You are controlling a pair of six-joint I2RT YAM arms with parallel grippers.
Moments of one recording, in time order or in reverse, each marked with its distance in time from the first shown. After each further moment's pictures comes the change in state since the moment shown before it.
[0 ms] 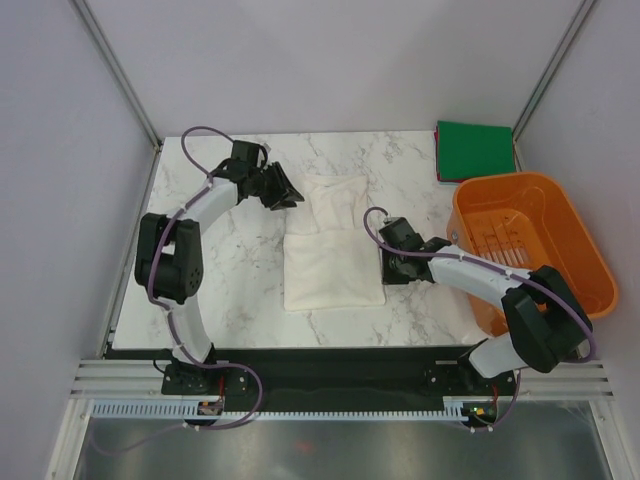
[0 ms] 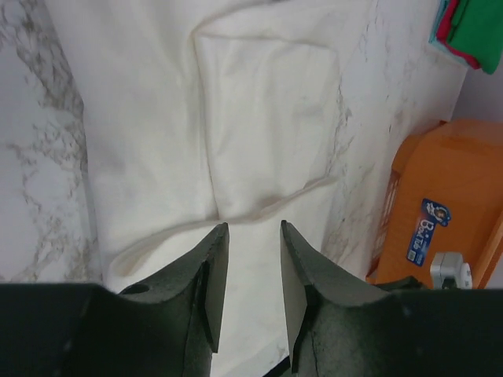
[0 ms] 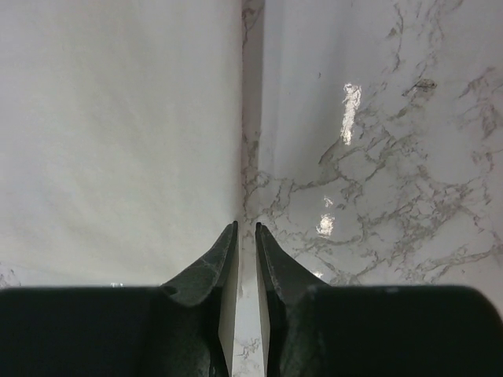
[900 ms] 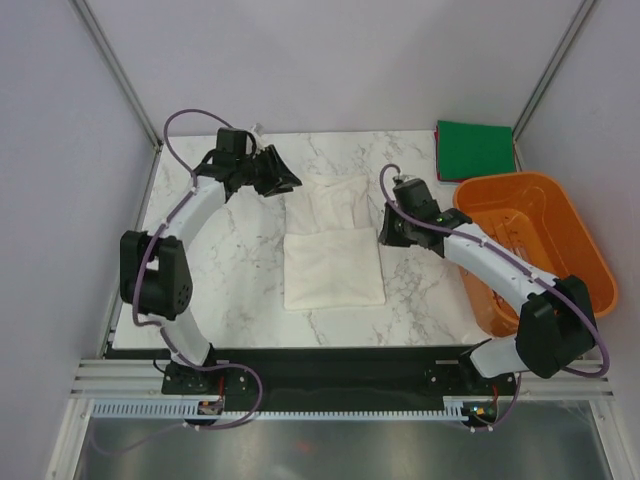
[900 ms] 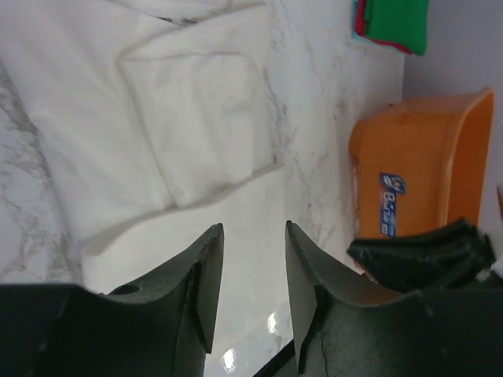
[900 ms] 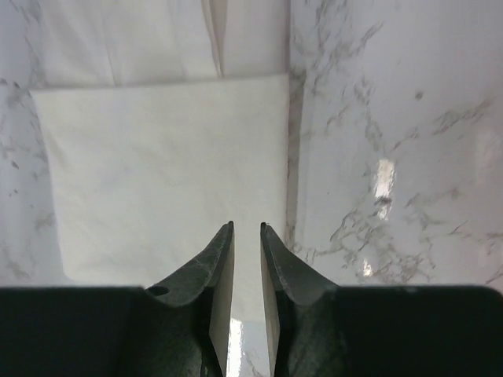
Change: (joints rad) left arm 0.026 -0.080 0.066 0.010 0.054 0.069; right arm -0.088 -0.043 0.225 -0.067 -0.062 -0.031
